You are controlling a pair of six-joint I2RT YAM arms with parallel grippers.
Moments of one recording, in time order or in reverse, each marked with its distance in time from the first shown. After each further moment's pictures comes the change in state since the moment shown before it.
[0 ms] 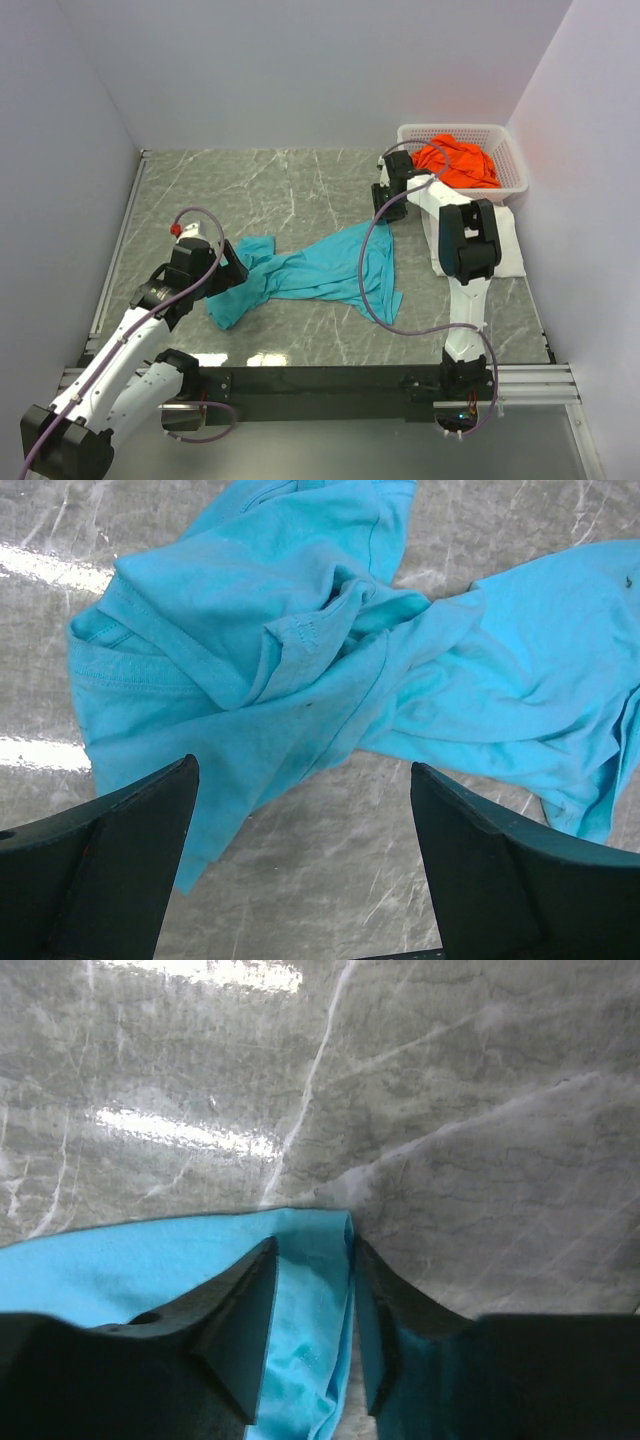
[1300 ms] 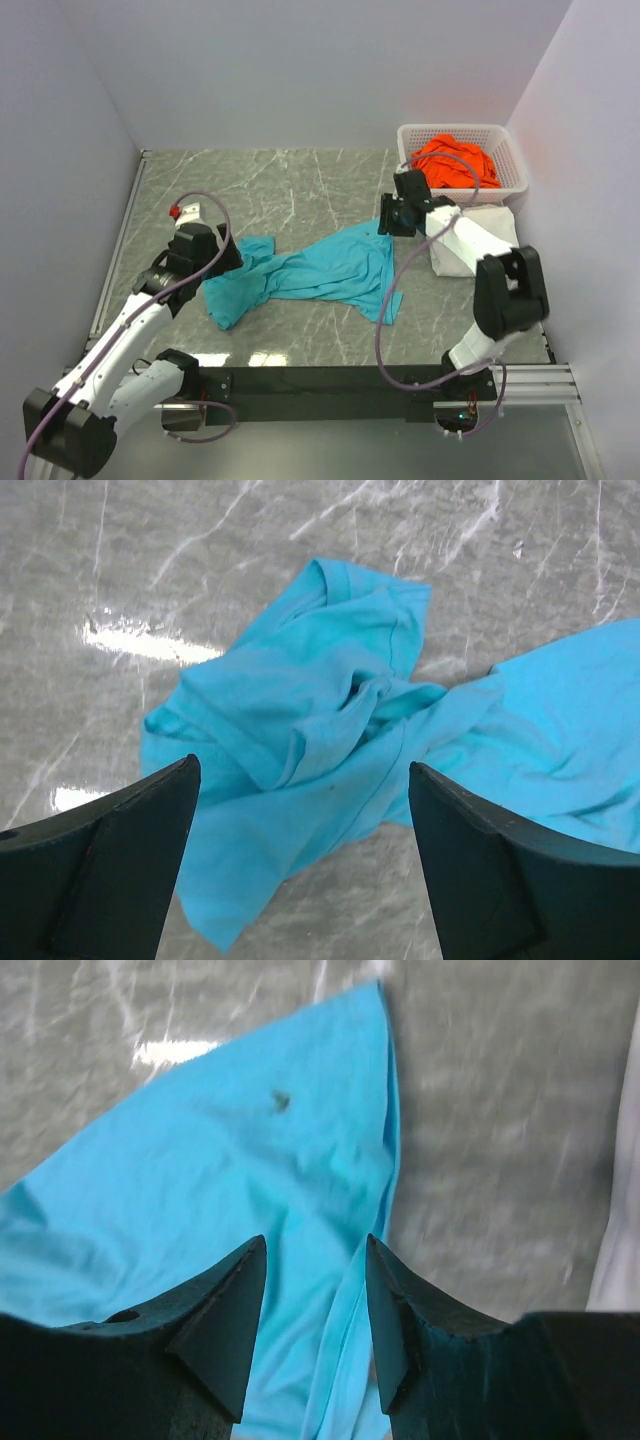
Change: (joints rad) left arm 0.000 0.117 0.111 0.060 -0.155 0.122; right arm 0.076 -0.545 -0.479 0.109 0.094 0.264
